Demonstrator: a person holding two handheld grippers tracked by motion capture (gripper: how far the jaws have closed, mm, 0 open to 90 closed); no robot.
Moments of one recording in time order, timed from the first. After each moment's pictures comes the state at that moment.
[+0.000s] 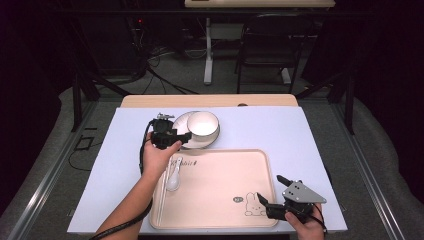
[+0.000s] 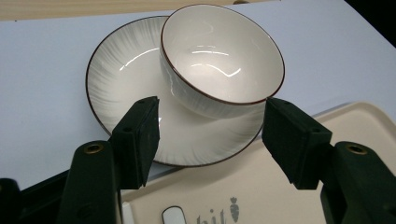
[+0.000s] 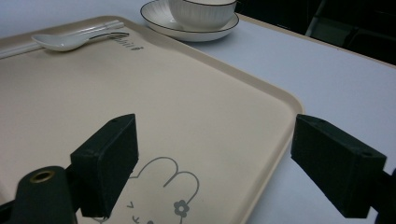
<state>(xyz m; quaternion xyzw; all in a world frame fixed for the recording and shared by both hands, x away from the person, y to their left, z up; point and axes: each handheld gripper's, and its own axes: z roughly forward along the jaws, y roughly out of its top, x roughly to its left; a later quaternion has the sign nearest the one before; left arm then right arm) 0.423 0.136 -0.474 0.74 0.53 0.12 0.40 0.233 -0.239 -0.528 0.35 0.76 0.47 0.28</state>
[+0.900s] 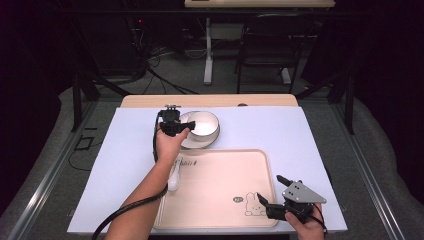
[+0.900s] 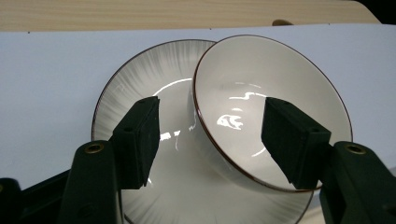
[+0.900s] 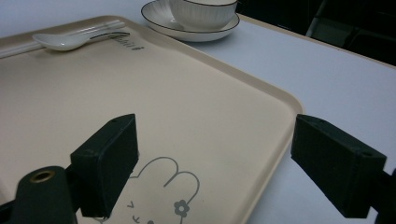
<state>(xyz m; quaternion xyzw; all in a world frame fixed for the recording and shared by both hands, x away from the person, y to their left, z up) 0.476 0.117 -0.494 0.70 0.58 0.15 0.38 0.233 -0.239 -0.528 0.35 0.76 0.47 0.28</state>
